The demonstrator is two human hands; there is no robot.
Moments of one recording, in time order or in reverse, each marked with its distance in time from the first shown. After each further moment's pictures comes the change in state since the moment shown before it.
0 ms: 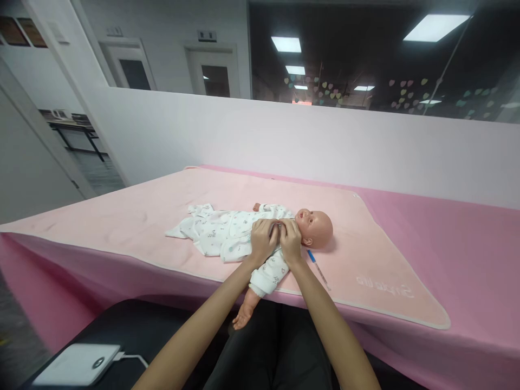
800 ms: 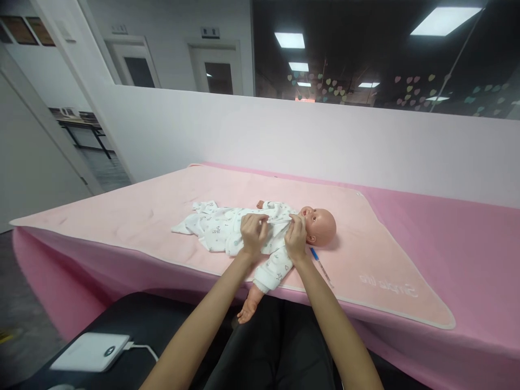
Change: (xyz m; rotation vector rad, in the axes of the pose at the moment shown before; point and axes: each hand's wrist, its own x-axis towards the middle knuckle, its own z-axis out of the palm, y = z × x) left_hand 0.007 -0.020 -0.021 -0.065 0.284 0.091; right_hand -0.003 0.009 -0.001 -0.042 0.110 -0.053
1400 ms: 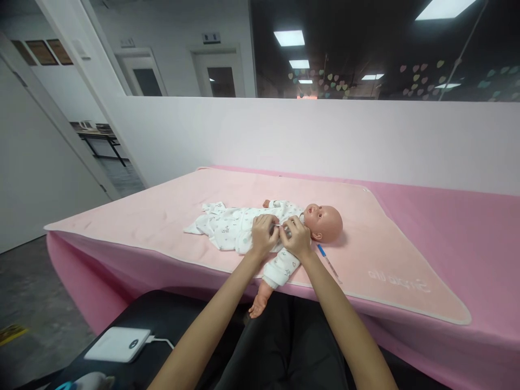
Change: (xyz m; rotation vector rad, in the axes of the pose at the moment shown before) left_hand -0.007 0.002 -0.004 0.029 -0.326 -0.094; right_hand 0.001 -0.017 -0.011 -0.081 -0.366 -0.063
